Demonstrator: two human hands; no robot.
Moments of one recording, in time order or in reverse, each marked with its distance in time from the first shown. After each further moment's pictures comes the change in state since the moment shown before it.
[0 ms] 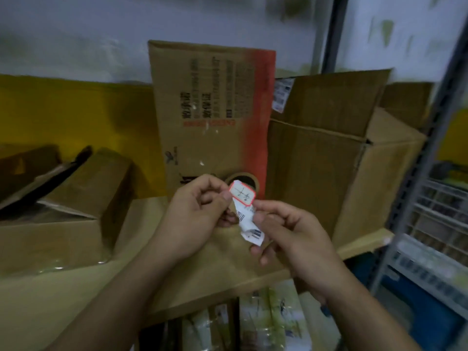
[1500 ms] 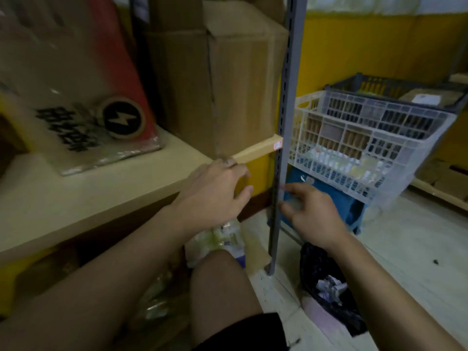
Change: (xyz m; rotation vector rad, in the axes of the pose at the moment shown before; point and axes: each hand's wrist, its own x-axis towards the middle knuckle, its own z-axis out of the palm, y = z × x) left_hand -0.048 -0.034 0.183 1.115 -0.518 0.333; right_hand -0.133 0.065 -0.193 -1.016 0.335 0.150
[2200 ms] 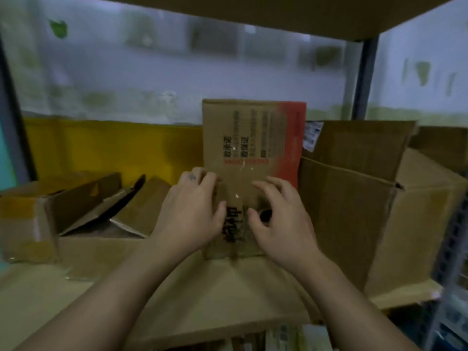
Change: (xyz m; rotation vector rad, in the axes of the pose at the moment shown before) left_hand -0.073 -0.177 -0.164 0.254 0.527 -0.556; right_hand 0.106 -0.289 0.073 0.074 0.148 -0.639
